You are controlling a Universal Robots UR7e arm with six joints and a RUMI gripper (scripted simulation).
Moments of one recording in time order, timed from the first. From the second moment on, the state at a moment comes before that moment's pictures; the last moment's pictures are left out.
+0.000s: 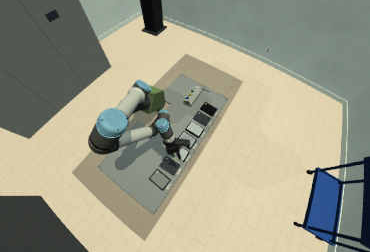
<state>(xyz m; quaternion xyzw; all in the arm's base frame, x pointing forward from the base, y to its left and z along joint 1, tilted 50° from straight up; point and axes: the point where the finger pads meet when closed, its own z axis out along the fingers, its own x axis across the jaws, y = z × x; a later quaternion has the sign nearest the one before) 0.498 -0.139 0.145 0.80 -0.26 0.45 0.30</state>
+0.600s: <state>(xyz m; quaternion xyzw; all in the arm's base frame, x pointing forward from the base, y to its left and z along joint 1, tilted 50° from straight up) 0.476 -0.120 0.097 0.80 -0.34 0.42 0.26</state>
